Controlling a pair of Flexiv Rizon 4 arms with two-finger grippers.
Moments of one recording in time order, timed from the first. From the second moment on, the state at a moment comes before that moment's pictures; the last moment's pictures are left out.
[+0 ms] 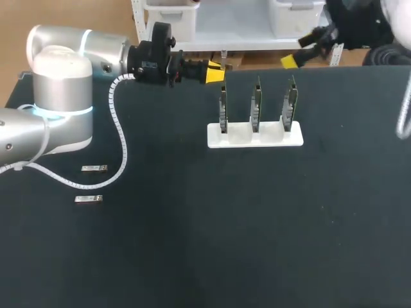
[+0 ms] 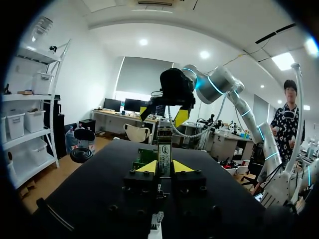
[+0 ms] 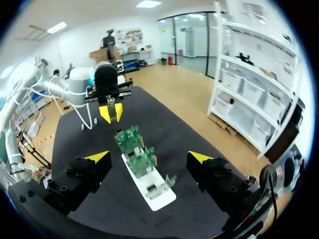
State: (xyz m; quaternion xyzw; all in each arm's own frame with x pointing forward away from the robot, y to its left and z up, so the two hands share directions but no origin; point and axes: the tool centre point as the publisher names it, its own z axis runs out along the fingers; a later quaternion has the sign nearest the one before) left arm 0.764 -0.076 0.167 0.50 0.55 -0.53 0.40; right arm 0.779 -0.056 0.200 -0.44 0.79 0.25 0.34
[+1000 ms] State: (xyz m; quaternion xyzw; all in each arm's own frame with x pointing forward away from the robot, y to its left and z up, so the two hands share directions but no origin) left arm 0.764 -0.076 0.167 0.50 0.55 -0.53 0.40; right arm 0.773 0.017 0.196 -0.57 0.68 0.36 0.30
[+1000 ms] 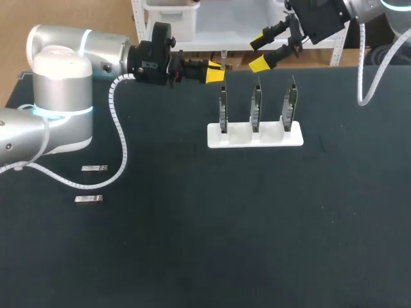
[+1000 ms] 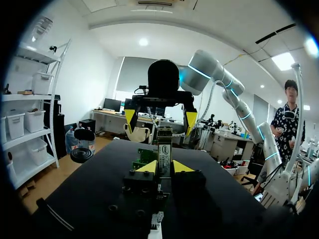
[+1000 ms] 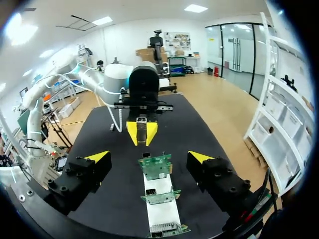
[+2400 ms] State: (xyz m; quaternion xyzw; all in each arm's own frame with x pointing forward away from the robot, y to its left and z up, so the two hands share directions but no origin) left arm 0.764 -0.076 0.167 0.50 0.55 -0.53 0.40; right arm 0.777 0.067 0.198 -0.57 0.65 0.41 0.28
